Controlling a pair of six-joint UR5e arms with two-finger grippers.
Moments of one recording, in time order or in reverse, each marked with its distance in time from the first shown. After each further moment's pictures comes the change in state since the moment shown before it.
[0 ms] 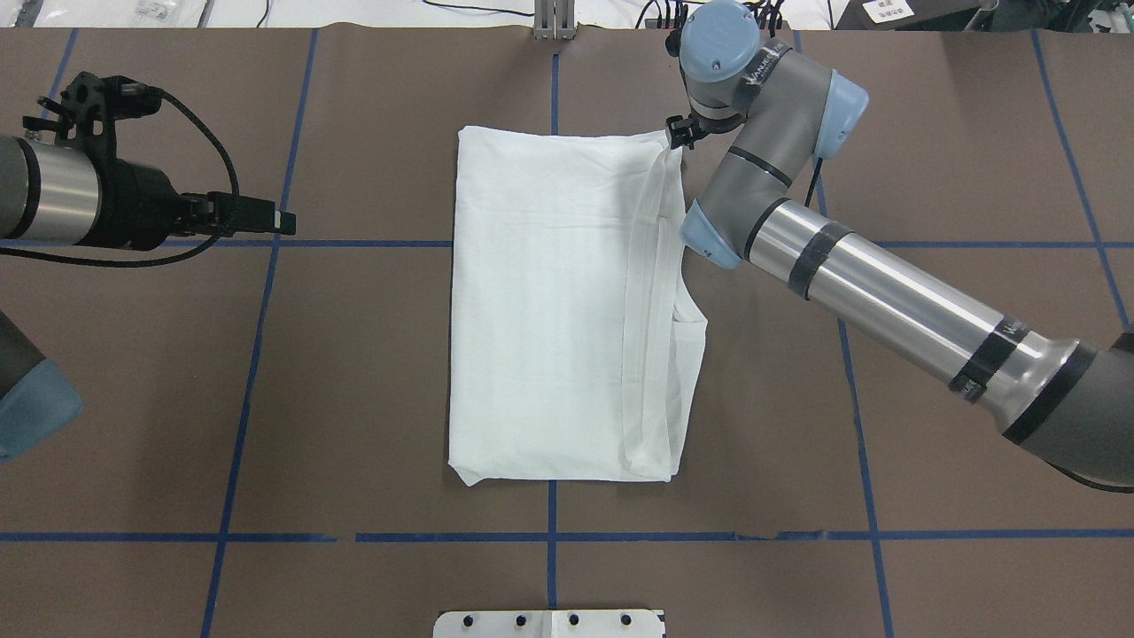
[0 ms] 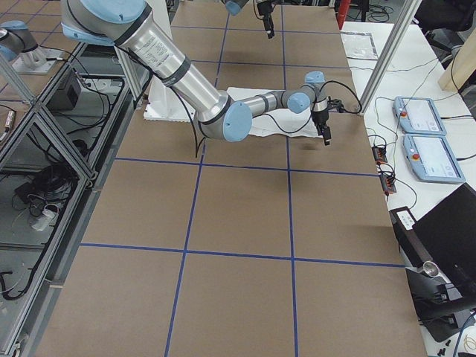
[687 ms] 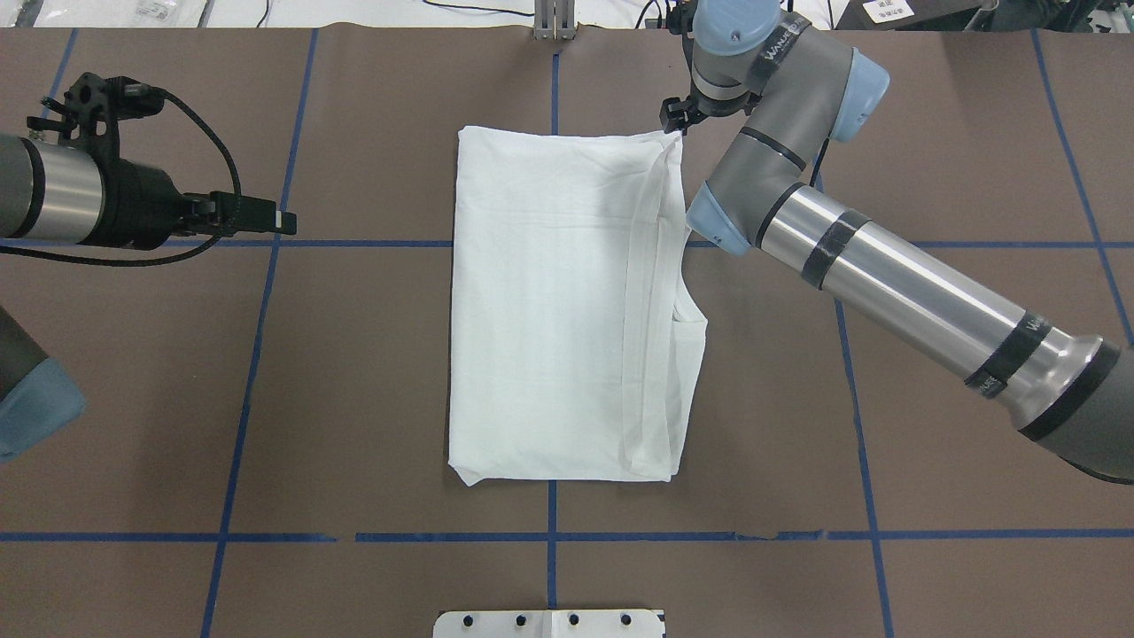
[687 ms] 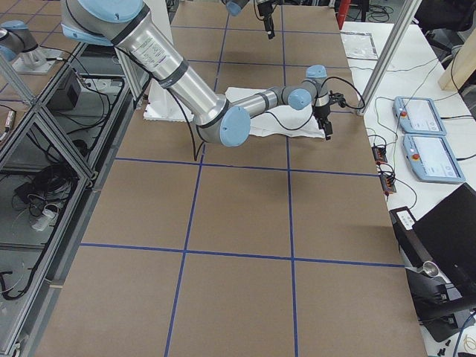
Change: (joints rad) left arm 0.000 -0.001 0.010 -0.001 0.001 0.001; right arm 0.016 0.007 0.088 -0.017 0.074 0.041
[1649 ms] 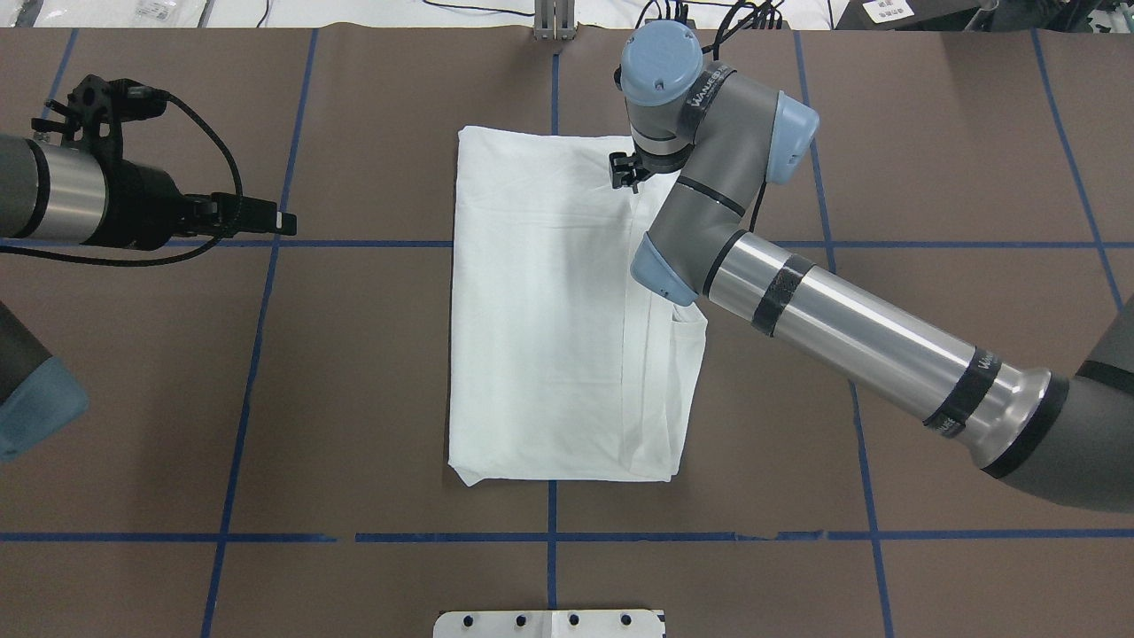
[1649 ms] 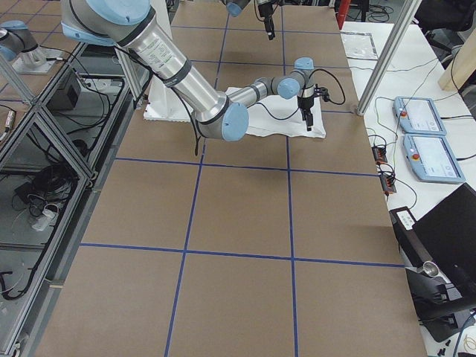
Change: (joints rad) left arm 0.000 -0.003 0.013 -0.003 -0.001 0.001; right arm -0.102 0.019 0.036 -0.148 0.033 0.110
